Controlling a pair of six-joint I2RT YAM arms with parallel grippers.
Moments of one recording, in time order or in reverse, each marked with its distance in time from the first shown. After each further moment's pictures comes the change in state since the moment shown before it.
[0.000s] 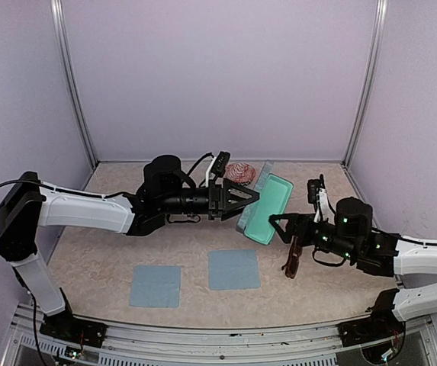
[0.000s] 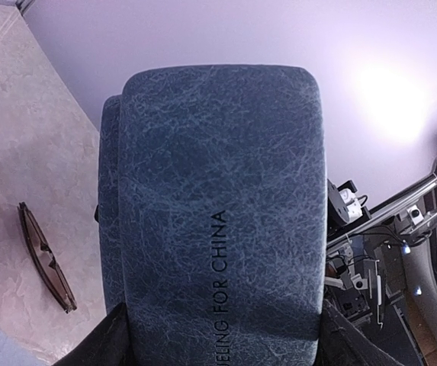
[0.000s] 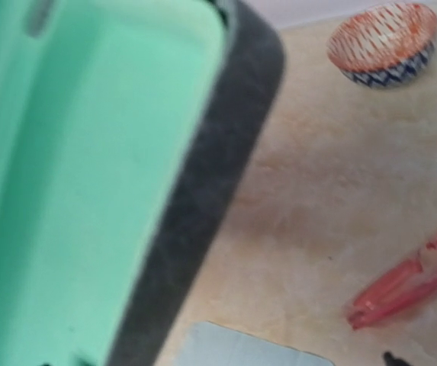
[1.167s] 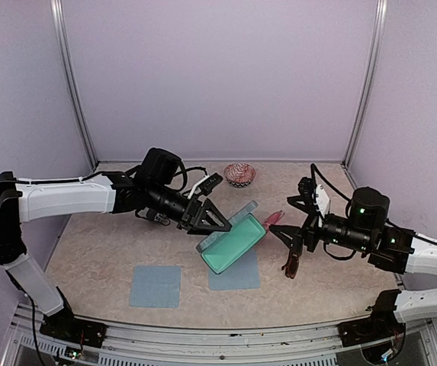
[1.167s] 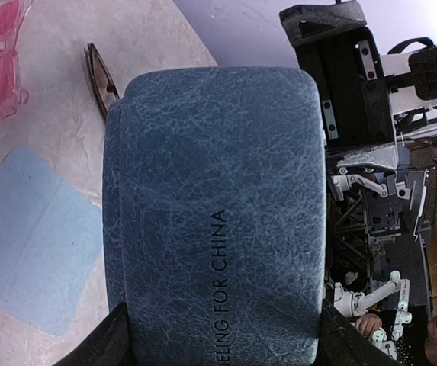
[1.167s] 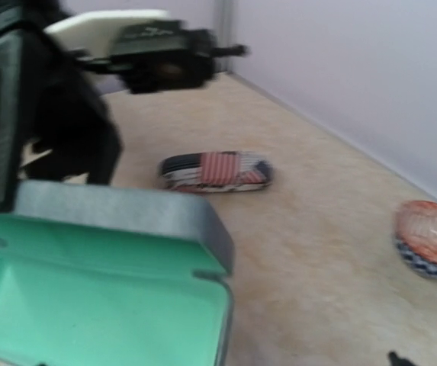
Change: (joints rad) left arm 0.109 -0.093 0.102 -0.860 0.259 0.462; right arm -0.006 -0.117 0.068 -0.085 -0.246 -0.723
